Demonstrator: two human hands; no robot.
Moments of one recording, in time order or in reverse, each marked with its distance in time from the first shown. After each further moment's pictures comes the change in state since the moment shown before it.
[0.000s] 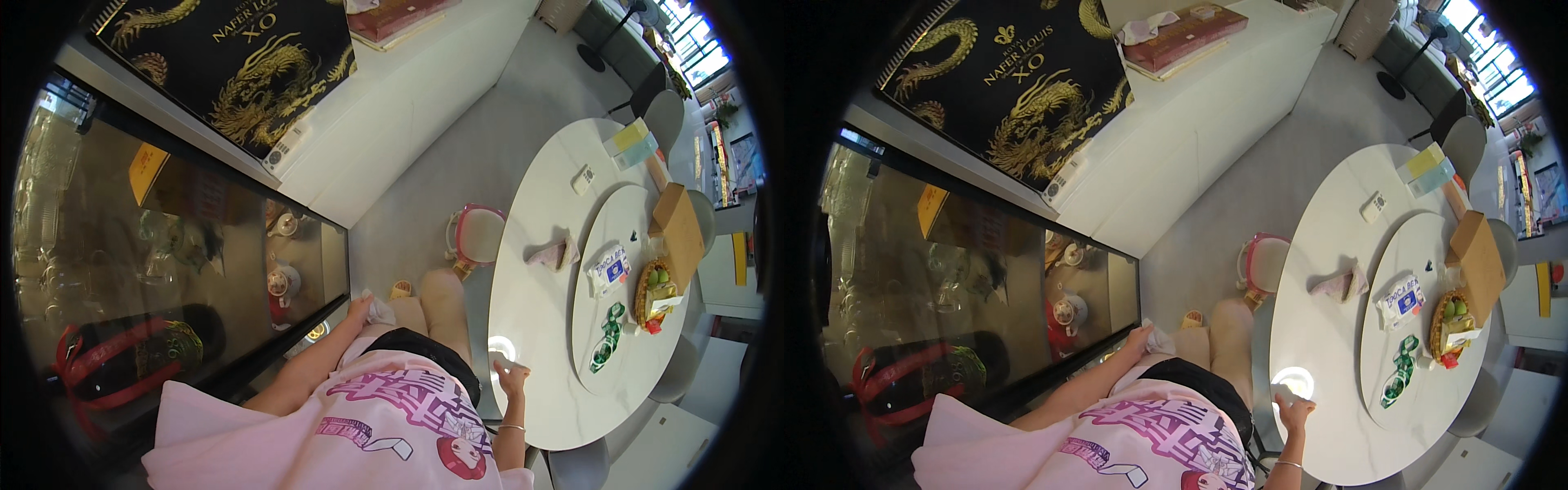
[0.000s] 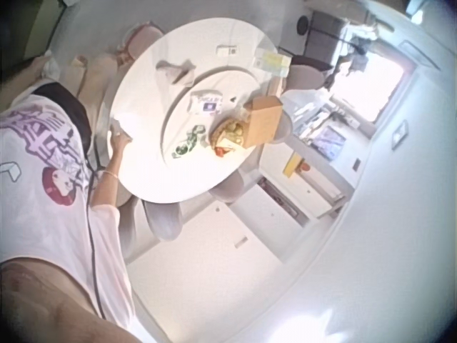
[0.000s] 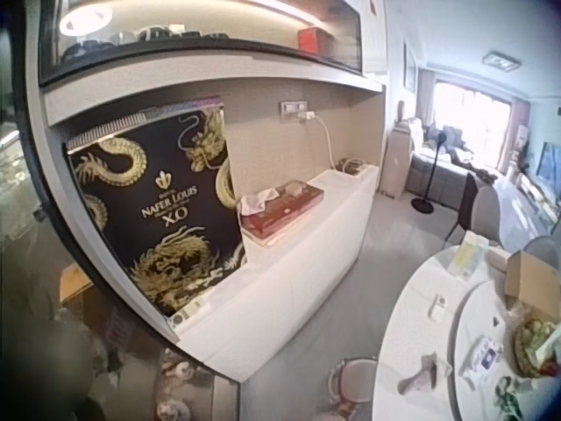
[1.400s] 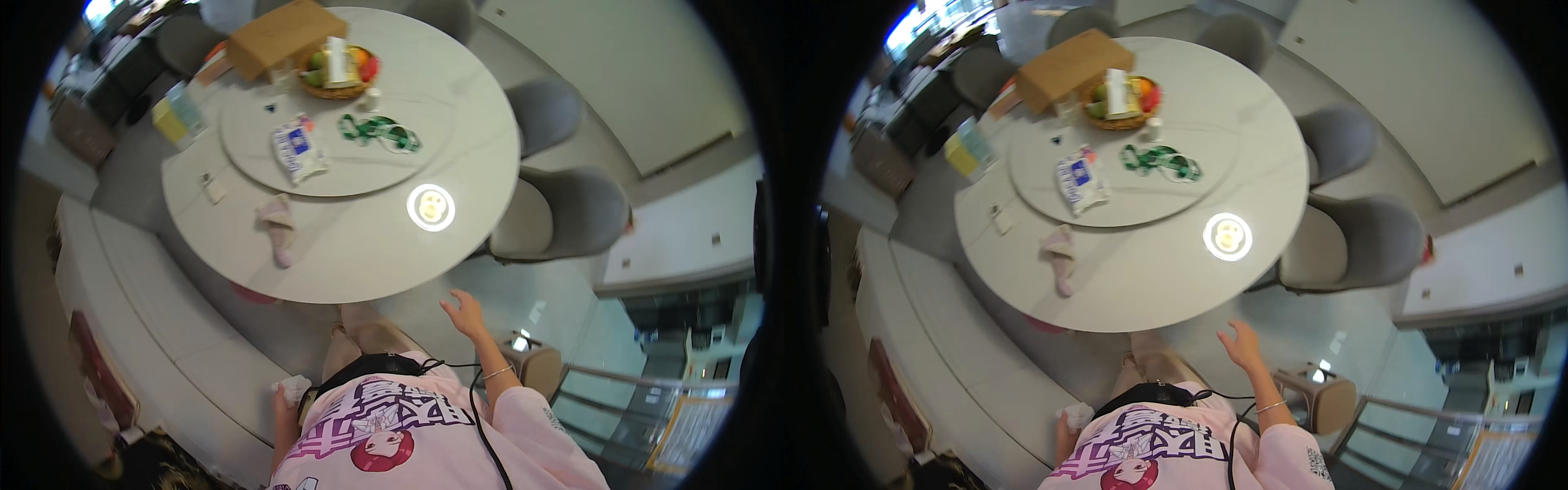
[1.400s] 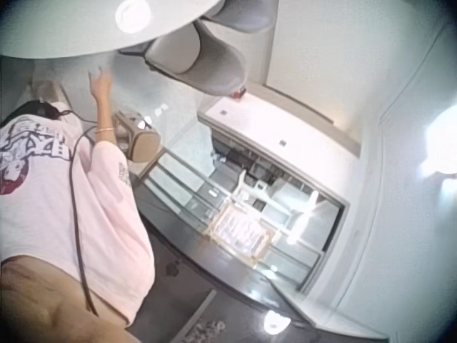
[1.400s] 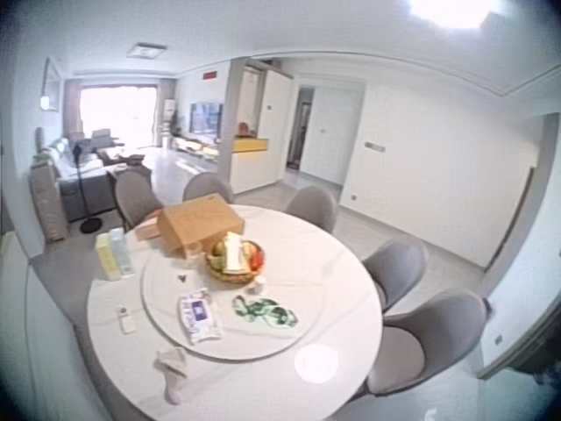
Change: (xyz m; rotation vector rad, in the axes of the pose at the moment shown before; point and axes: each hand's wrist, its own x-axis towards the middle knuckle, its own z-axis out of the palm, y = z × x) left_hand 0.159 0.248 -0.017 0.555 -0.858 -0.257; right_hand -0.120 -0.162 0.091 0.929 0.700 0.777
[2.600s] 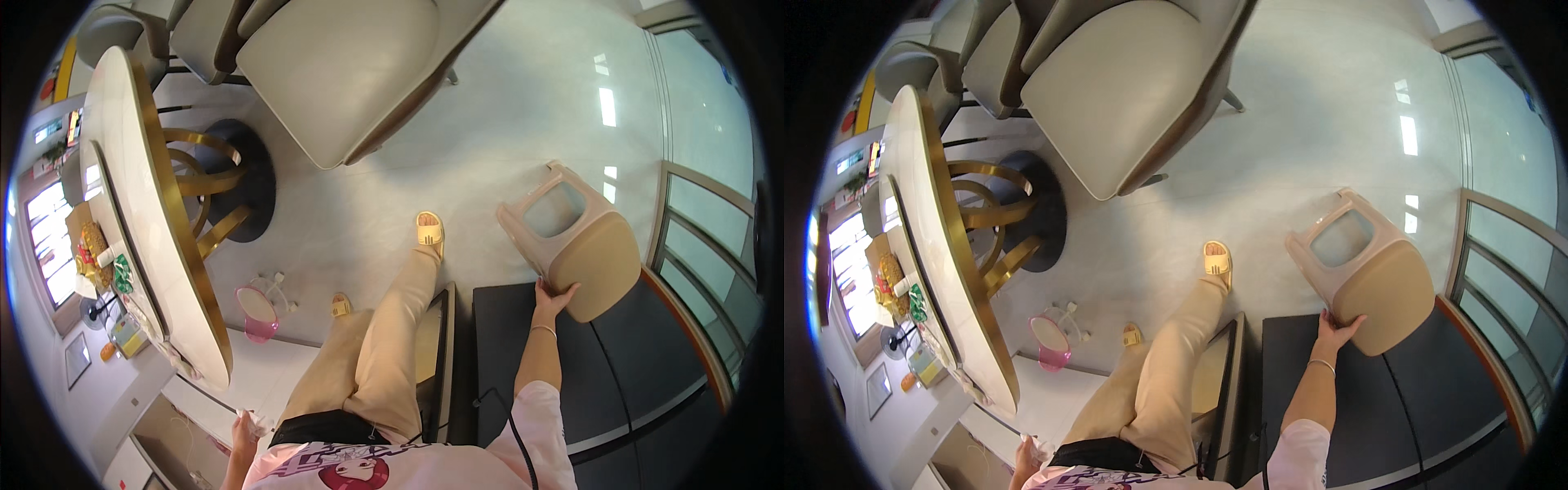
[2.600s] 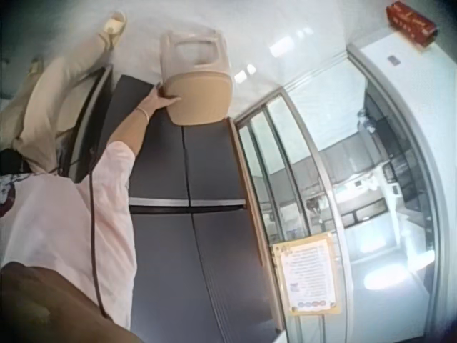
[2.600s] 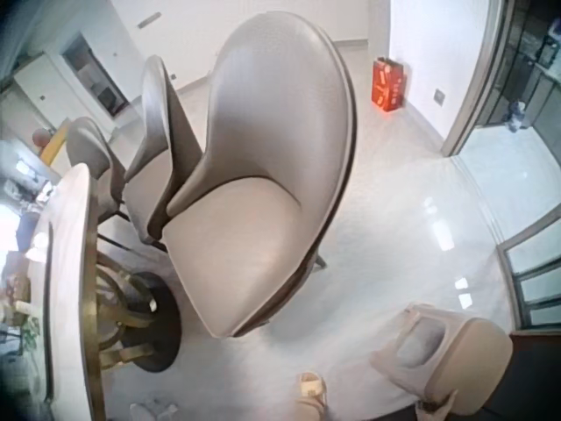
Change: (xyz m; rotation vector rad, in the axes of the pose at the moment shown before) left_hand -0.106 -0.026 0.382 1.400 0.539 -0.026; right_hand -0.160 0.518 0.034 2.028 1.705 1.377
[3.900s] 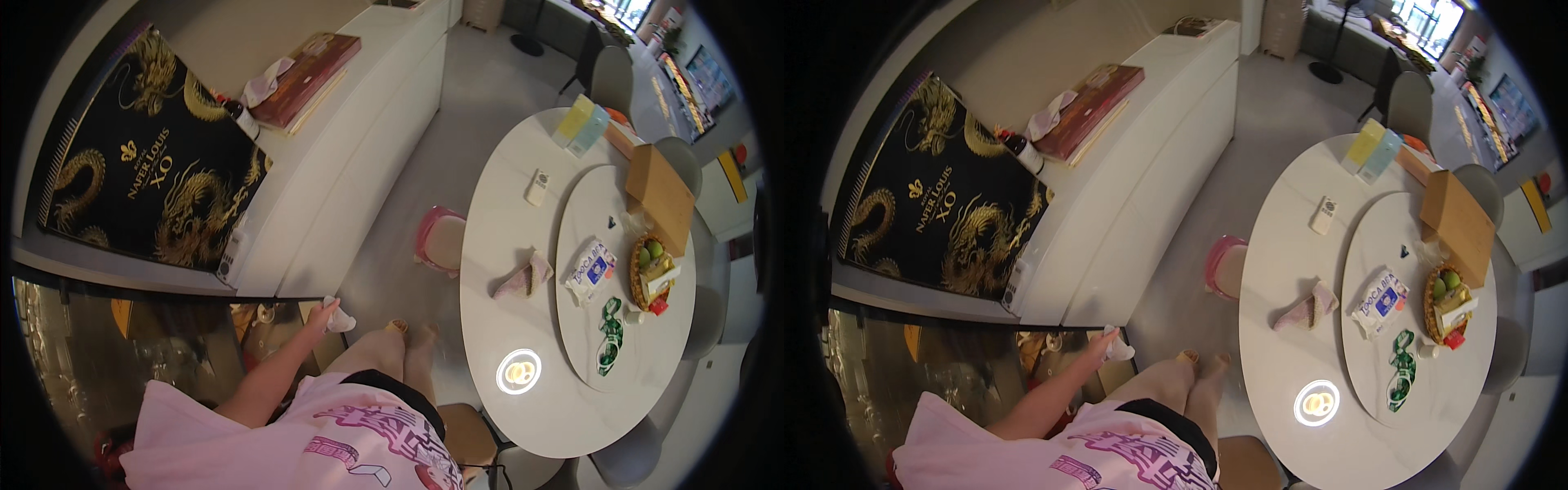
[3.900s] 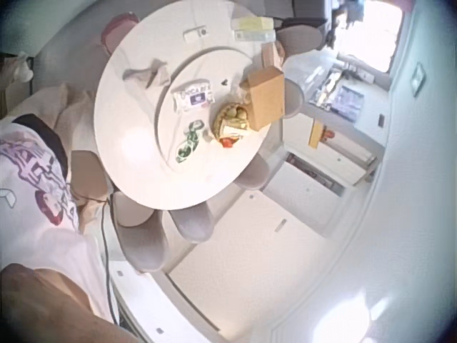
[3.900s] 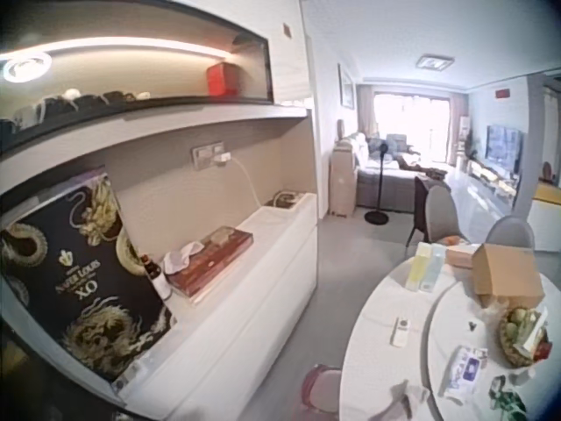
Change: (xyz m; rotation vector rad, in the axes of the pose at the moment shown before) left_hand 0.137 -0.221 0.065 -1.812 0.317 -0.262; right_hand -0.423 0.330 0.012 -2.456 -1.495 -0.295
